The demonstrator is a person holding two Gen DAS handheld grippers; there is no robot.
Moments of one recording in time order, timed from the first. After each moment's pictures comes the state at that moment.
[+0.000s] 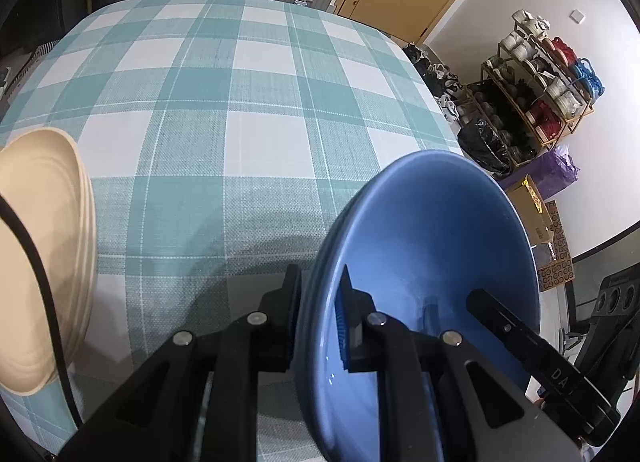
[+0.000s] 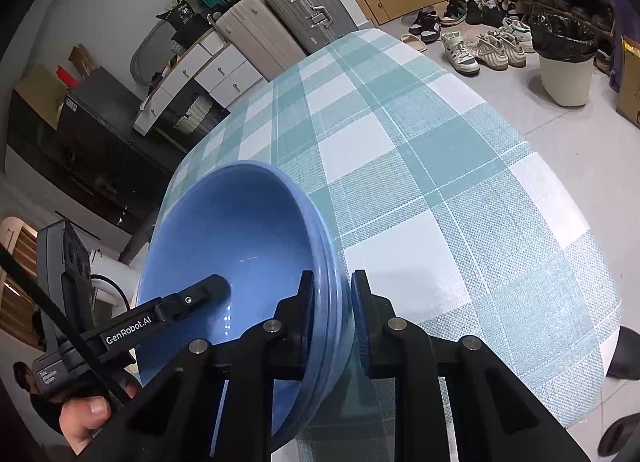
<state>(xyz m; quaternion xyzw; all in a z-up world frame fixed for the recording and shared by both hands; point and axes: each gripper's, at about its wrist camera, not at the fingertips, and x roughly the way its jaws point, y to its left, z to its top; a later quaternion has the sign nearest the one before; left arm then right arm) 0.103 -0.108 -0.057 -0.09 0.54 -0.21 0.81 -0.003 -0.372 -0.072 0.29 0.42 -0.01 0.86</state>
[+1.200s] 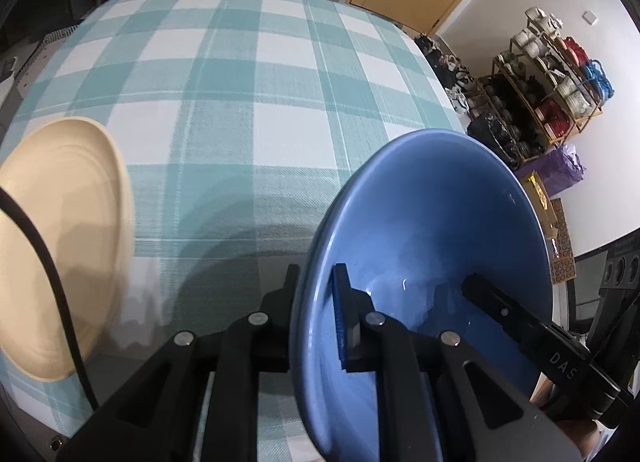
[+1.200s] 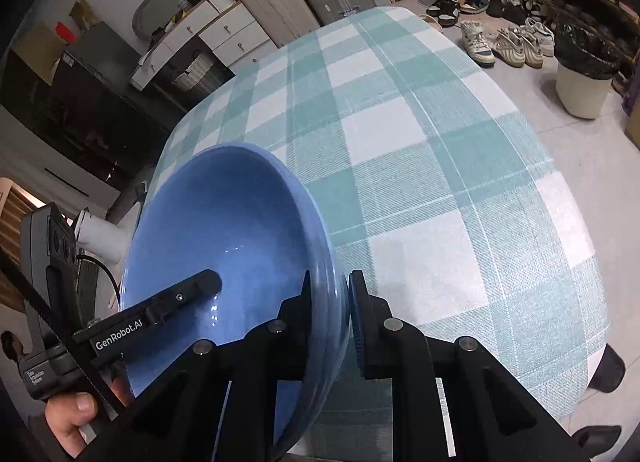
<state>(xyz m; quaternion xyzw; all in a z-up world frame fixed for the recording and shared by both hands) 0.097 -0.086 -0.042 -0.09 0.56 -0.19 0.80 0.024 -0.346 -0.055 0.24 0.49 0.01 0.84</state>
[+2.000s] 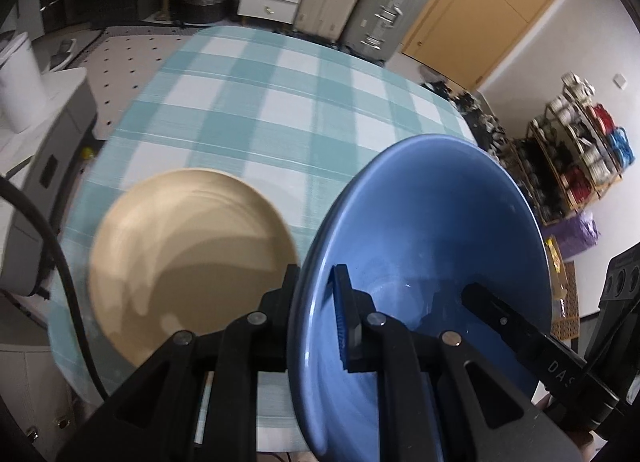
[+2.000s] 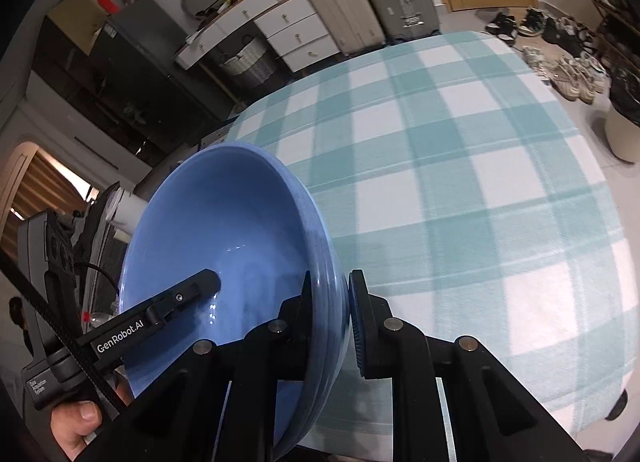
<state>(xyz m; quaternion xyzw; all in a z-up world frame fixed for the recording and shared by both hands) 0.111 0.031 0.024 -0.13 0.53 -0.10 0.83 0.068 -0.236 0.014 0.21 0.48 0.09 0.85</state>
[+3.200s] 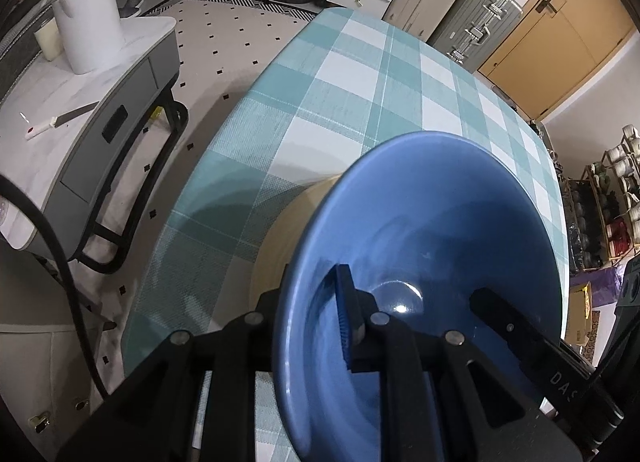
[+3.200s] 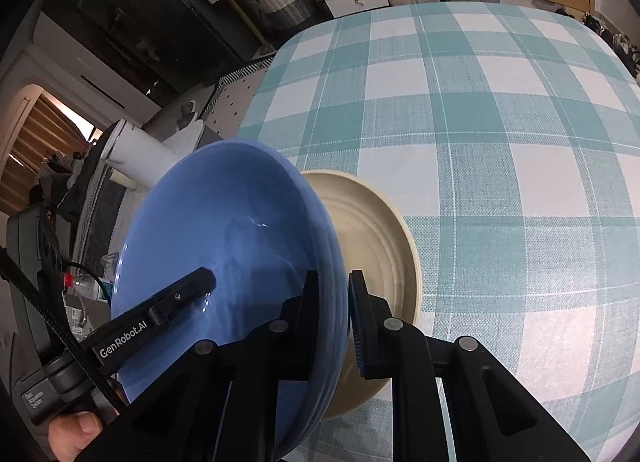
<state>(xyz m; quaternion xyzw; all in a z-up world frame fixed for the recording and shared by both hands) 0.133 0.163 -0.043 -0.17 0.55 0.00 0.82 0.136 -0.082 -0.048 0.15 0.54 0.13 0.81</state>
